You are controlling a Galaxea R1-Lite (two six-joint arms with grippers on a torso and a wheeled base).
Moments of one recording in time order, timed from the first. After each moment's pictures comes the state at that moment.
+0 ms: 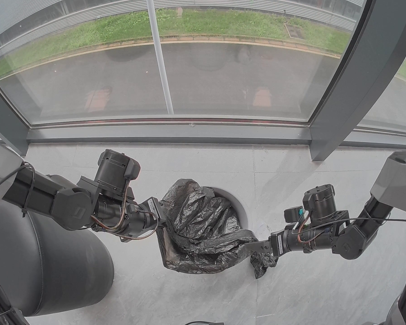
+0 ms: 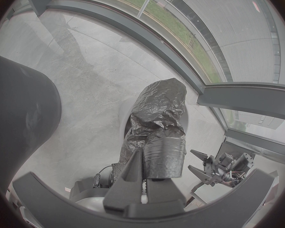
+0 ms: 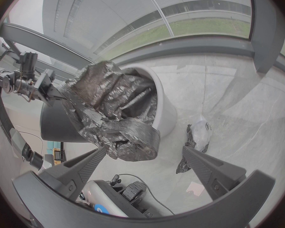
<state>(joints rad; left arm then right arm) -0.45 1.91 -1.00 -0.05 -0.14 -0.80 0.42 2.12 -0.65 -0.76 0.33 0.17</state>
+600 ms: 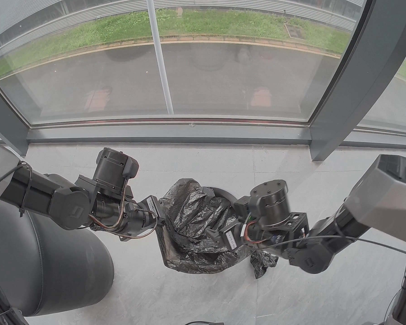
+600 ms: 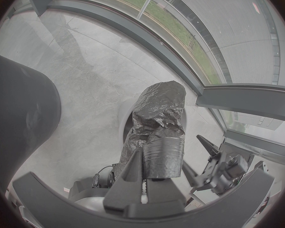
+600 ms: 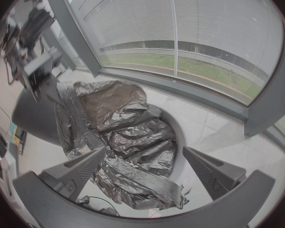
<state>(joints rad) -0.45 1.90 -1.00 -0.05 -0.14 -0.81 0.72 2.14 -0.89 -0.75 -0.16 -0.02</state>
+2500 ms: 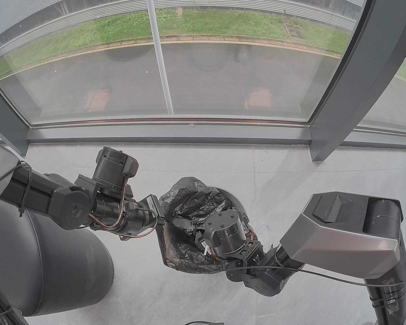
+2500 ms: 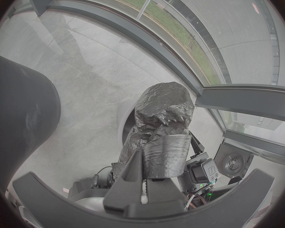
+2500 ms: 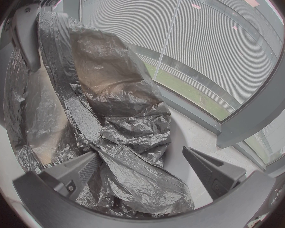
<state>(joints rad) -0.45 1.90 -1.00 -0.06 -0.15 -0.81 0.85 2.42 -1.08 -0.92 -0.63 -0.18</state>
